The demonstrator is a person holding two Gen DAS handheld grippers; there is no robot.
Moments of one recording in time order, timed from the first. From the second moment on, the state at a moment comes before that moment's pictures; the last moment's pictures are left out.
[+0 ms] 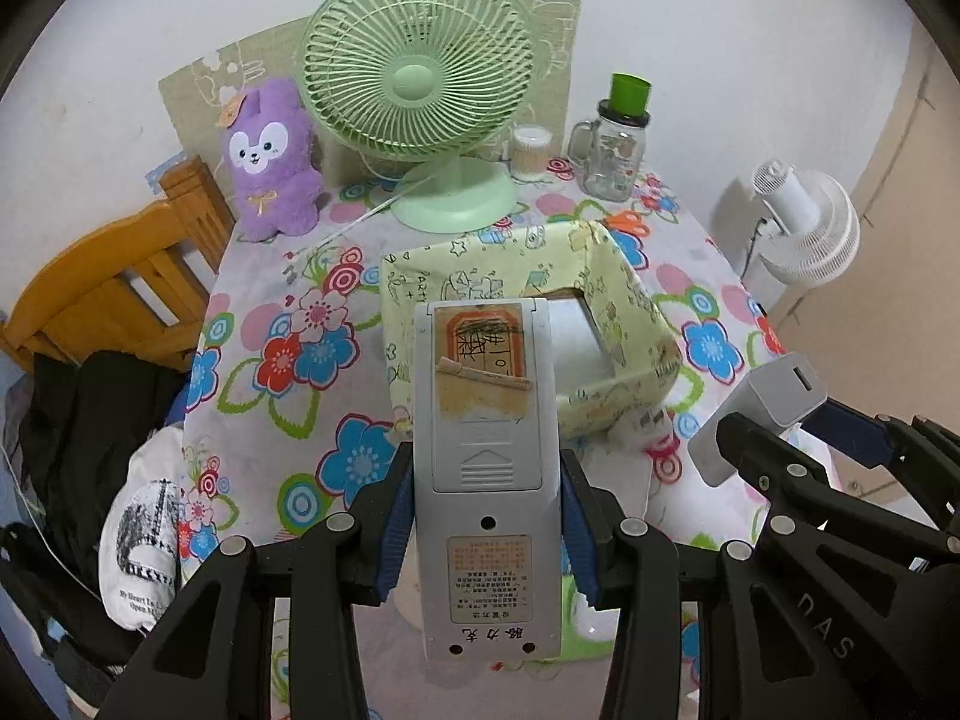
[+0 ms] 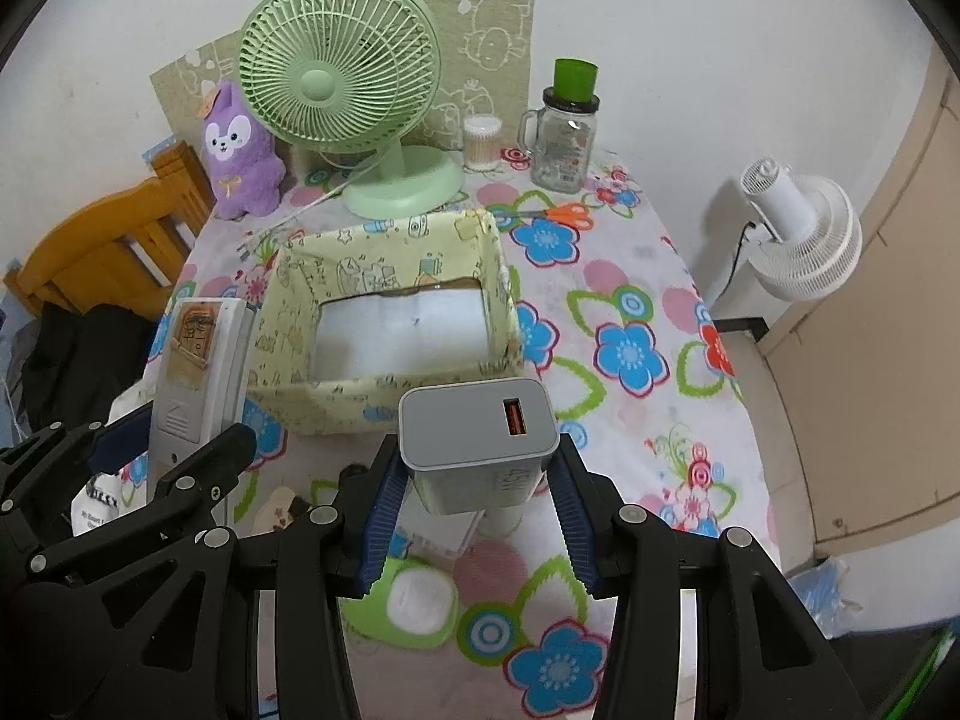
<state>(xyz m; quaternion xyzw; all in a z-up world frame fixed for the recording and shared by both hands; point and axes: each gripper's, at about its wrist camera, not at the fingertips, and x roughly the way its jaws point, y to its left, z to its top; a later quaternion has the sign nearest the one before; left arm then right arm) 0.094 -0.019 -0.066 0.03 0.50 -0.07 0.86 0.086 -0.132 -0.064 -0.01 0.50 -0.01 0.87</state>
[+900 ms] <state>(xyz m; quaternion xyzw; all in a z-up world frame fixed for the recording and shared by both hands) 0.181 -0.015 -0.089 -0.02 0.52 0.01 0.85 0.198 -0.138 -0.079 -0.01 0.52 0.05 0.86</state>
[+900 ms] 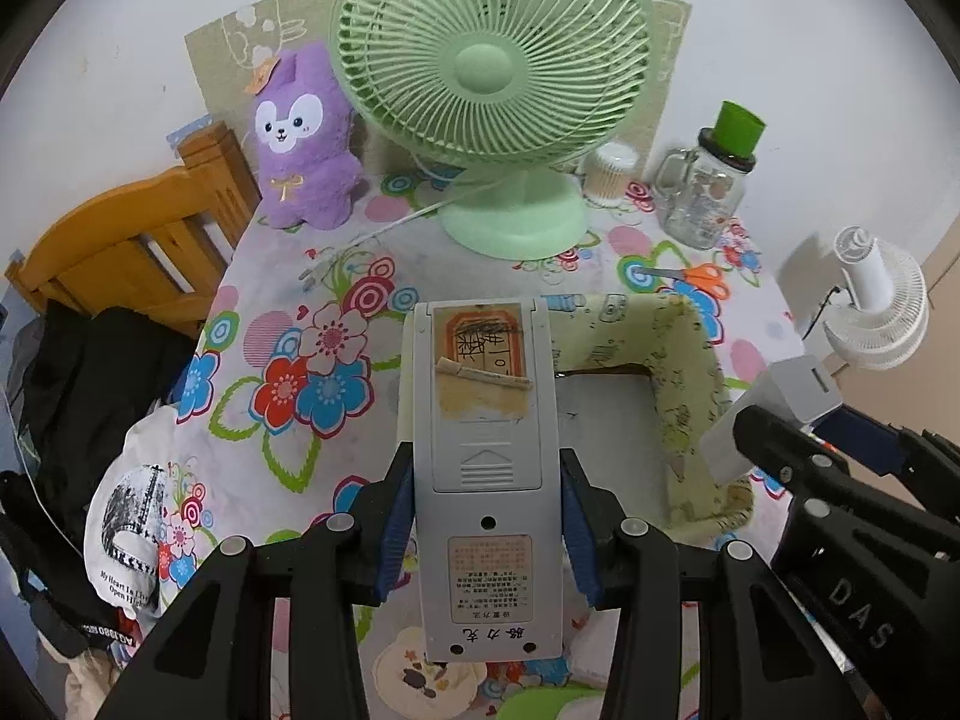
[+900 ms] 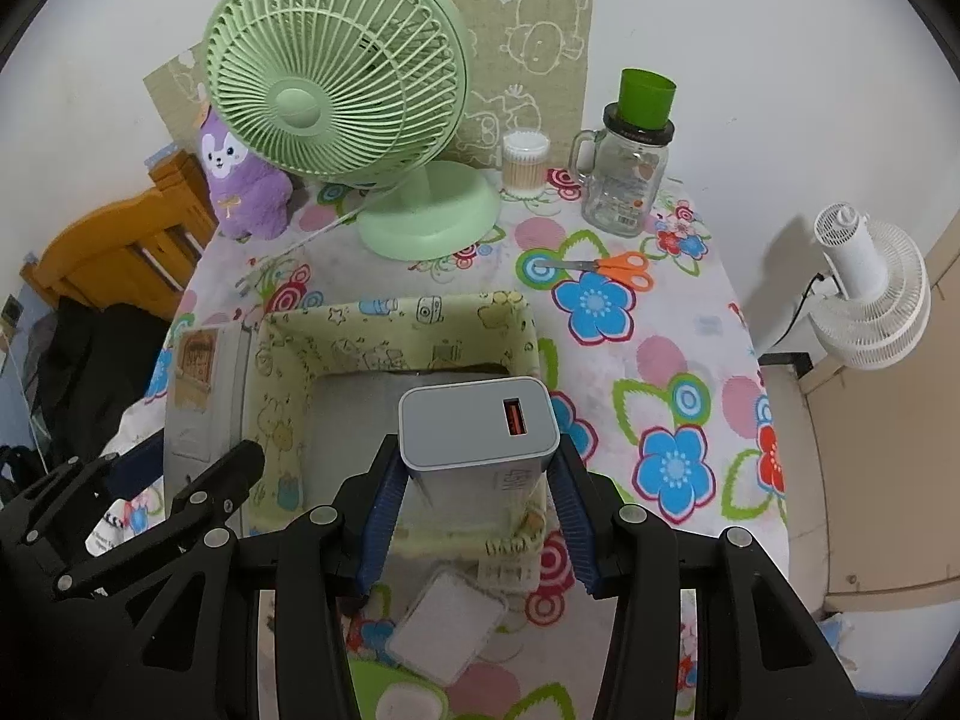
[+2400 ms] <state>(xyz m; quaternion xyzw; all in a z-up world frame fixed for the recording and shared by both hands) 0.232 -0.024 -0.143 0.01 0.55 0.01 0.84 0.272 -0.128 -0.134 -0.02 0.52 0.04 0.85</state>
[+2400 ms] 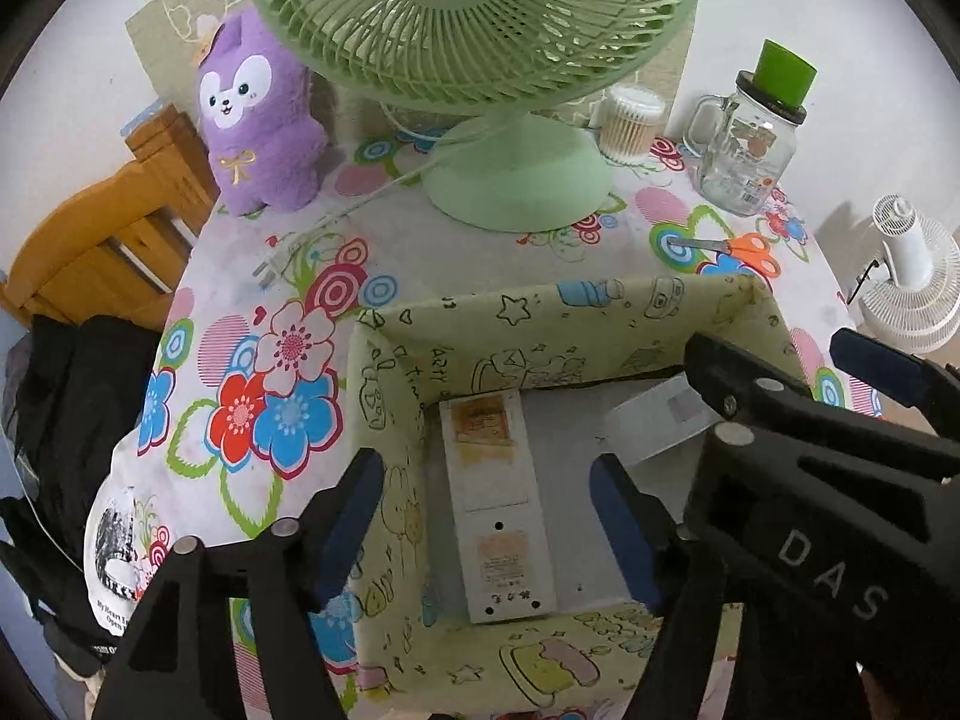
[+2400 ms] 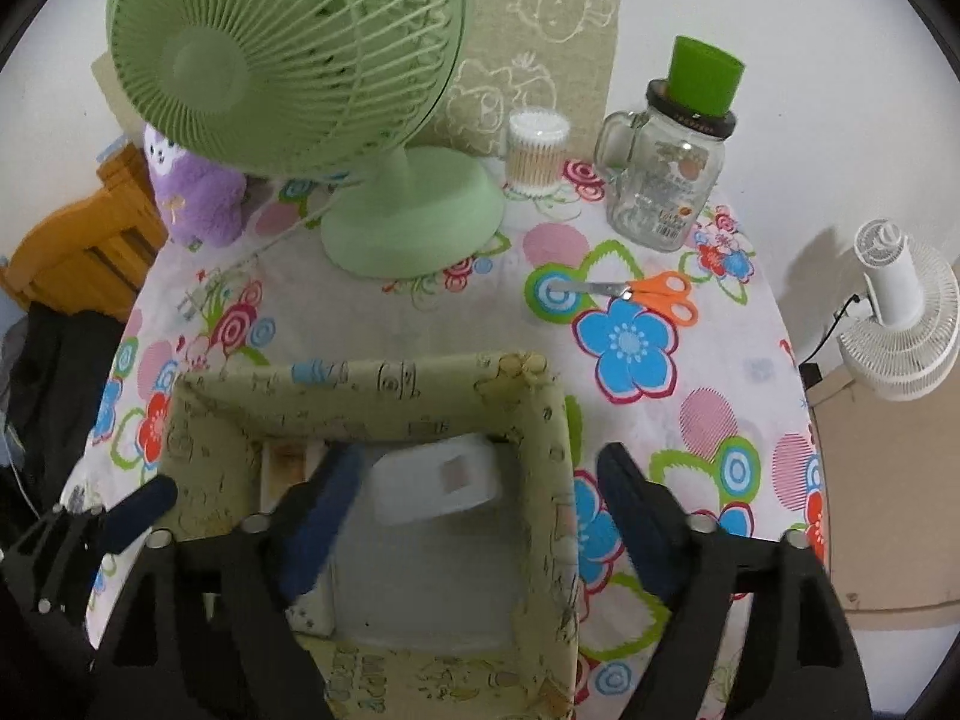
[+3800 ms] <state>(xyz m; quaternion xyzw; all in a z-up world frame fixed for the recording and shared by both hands) 0.145 -0.020 -0.091 0.04 0.51 -0.03 0.86 0.167 -0.132 -0.093 0.00 0.50 0.02 0.86</state>
